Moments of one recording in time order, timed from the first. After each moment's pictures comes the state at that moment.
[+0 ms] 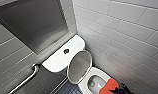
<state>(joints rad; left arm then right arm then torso) 1.46 3.16 -2.82 0.32 -0.04 -0.08 -0.72 2.34 -1.73 0.02 0.07 0.59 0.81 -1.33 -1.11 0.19</state>
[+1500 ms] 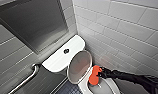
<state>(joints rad) 1.46 3.16 -2.82 0.32 -0.04 -0.08 -0.43 2.79 -2.19 -0.18 -0.33 0.59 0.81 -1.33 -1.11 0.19</state>
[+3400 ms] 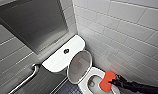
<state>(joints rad) 1.46 3.16 -2.82 0.32 -0.03 -0.08 -0.60 2.42 -1.90 -0.18 -0.05 0.69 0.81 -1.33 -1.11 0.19</state>
